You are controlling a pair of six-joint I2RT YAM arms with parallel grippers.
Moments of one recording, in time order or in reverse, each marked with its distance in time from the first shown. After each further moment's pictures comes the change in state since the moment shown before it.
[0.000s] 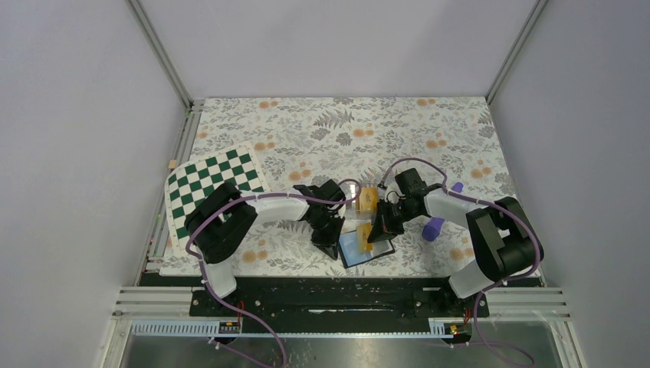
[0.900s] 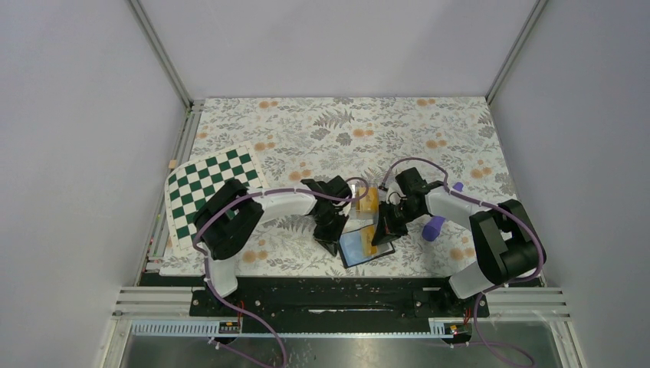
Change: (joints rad) left arm -0.009 0.049 0.100 -0.108 -0.061 0.087; right arm 0.000 -0.018 0.029 -0.129 0.032 -0.059
